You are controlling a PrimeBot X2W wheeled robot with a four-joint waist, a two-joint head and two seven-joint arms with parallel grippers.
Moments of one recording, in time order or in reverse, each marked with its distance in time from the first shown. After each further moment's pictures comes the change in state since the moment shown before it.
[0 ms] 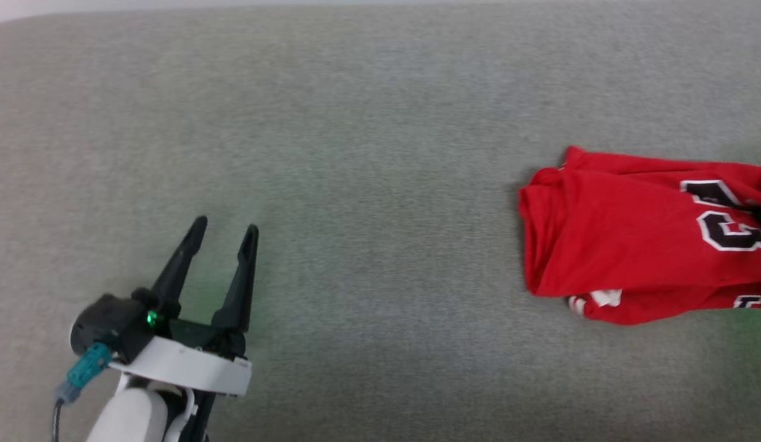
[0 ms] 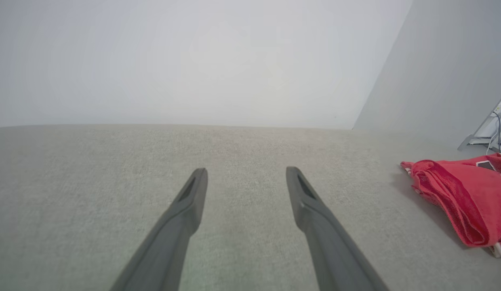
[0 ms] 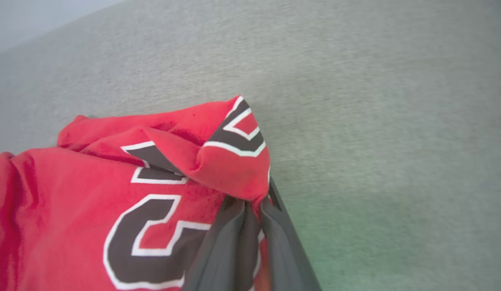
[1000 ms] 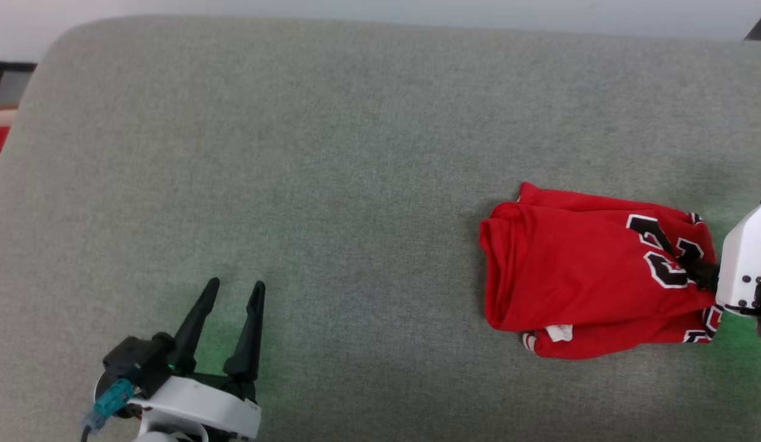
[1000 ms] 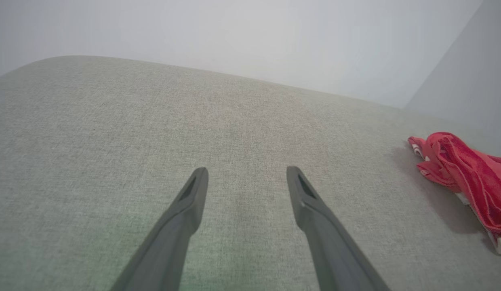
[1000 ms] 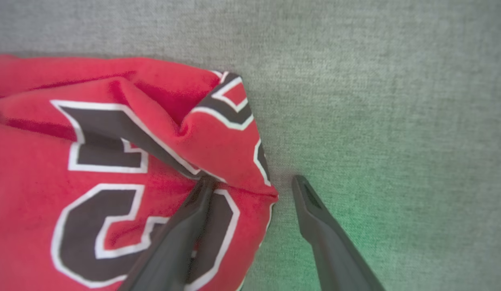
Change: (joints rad) left arm 0.083 -0.045 0.007 0.110 -0.027 0.000 0.002; right arm -0.073 0.076 0.066 0.133 -0.171 0.000 0.310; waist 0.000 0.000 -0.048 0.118
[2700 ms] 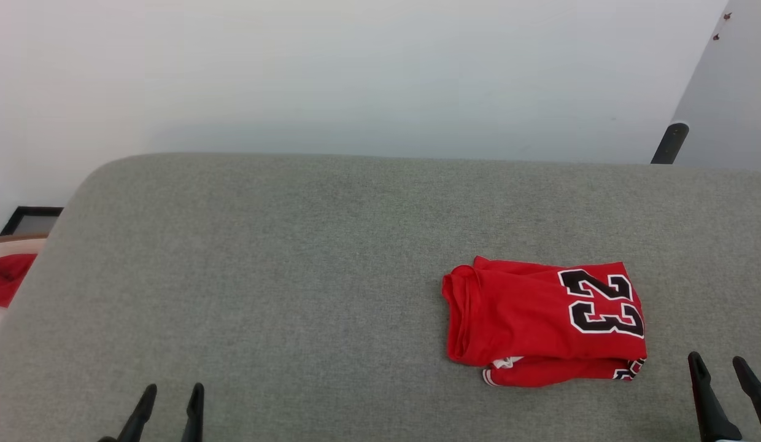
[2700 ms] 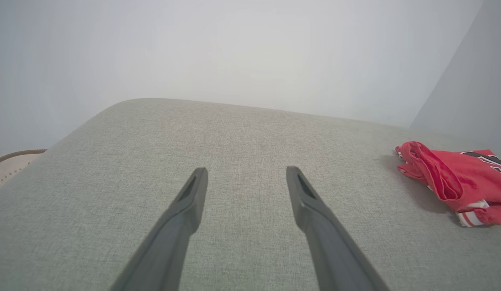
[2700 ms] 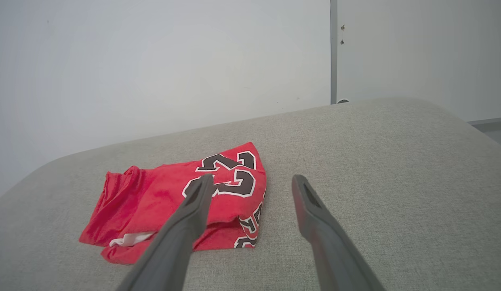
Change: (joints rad) left arm 0.310 0.062 0.110 -0.095 0.012 0.049 0.006; right arm 0.685 0.031 0.063 -0.306 0.149 0.000 -1.131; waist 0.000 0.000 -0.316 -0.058
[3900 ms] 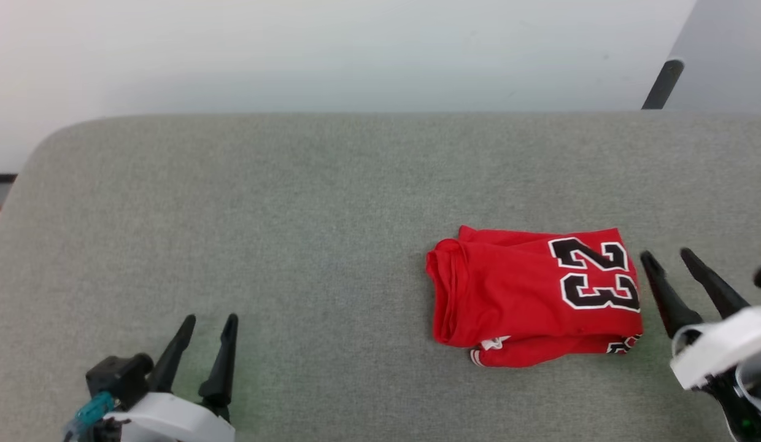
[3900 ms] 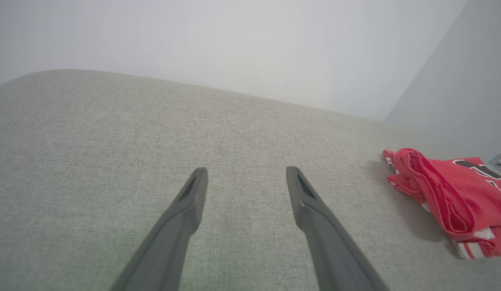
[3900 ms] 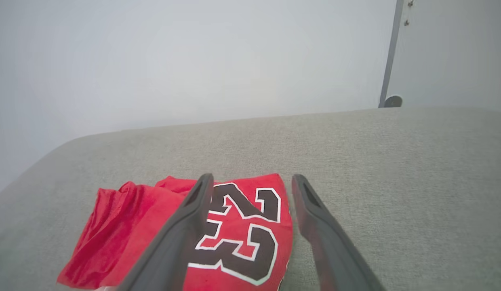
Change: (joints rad) left arm -0.316 -0.005 -0.127 0.262 -0.117 -0.049 -0.008; right arm -0.443 -0.203 0.342 0.253 0.211 0.000 0.038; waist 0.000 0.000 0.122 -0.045
